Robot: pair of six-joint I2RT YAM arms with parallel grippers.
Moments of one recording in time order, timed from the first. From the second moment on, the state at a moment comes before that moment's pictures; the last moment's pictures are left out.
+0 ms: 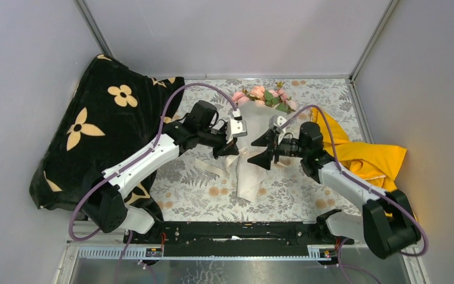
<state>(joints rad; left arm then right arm) -0.66 1.43 1.19 -0.51 0.71 0.48 0.39 1.16 0.56 0.41 -0.95 0.02</state>
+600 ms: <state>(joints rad) -0.58 1.50 1.13 -0.37 0.82 0.55 0.44 1.46 0.63 0.66 -1.05 0.00</state>
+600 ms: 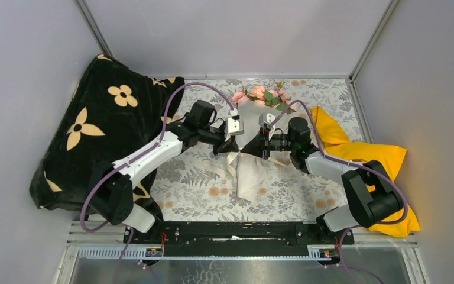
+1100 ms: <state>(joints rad) -0.56 1.50 0.77 0.16 0.69 0.49 0.44 1.39 0.64 0.66 -0.92 0.22</state>
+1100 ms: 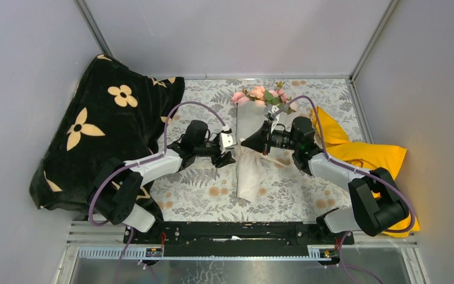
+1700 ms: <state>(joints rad) -0.65 1.64 0.68 0.69 0.62 0.11 0.44 1.39 0.64 0.67 -0.74 0.36</state>
